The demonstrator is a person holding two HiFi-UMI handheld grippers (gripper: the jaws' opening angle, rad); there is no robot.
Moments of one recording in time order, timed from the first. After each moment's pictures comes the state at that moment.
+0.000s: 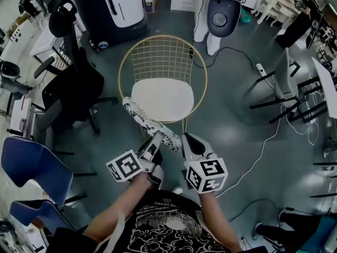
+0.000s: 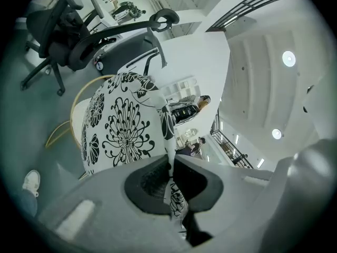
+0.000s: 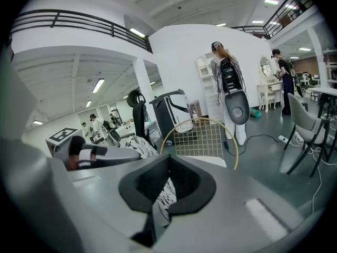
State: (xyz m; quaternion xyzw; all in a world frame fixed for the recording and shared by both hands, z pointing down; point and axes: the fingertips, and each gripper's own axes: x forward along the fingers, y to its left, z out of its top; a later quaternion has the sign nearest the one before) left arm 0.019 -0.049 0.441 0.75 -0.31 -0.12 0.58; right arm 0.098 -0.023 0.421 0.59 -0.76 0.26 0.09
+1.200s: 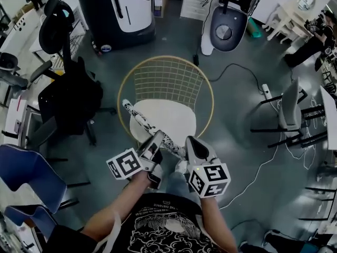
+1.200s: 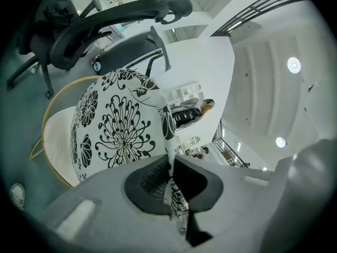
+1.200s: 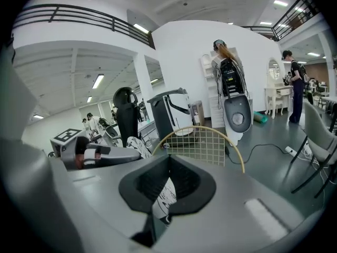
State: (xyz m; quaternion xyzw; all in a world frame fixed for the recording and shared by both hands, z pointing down) left arm 0.044 -0.208 0.456 0.73 -0.32 -0.15 0.58; right arm 0.134 -0.174 0.425 0.58 -0.77 0.25 0.11
